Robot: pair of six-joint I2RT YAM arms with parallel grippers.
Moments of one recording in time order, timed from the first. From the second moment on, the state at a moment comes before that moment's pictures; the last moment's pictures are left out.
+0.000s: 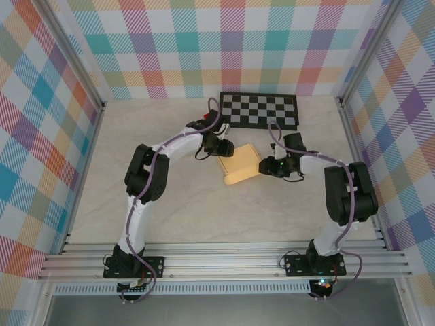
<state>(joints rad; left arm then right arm) -0.55 2.23 1.80 -0.66 0.19 -0.33 0.20 1.73 0.92 -0.28 -0.50 0.30</state>
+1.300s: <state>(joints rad) -0.53 2.35 2.05 -0.73 0.14 -0.20 0.20 1.77 1.11 -0.36 -0.41 0.23</state>
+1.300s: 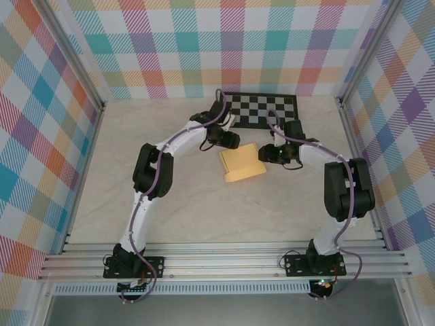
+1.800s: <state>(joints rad) -0.56 1.81 1.37 -0.53 0.13 -0.69 0.21 1.78 1.09 -0.35 -0.42 0.27</state>
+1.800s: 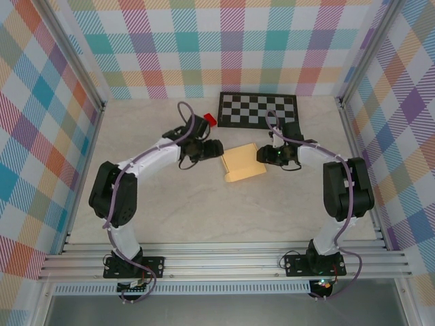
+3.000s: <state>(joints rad) -0.73 1.91 1.34 -0.42 0.14 -0.85 0.25 1.79 1.07 -0.34 -0.43 0.32</state>
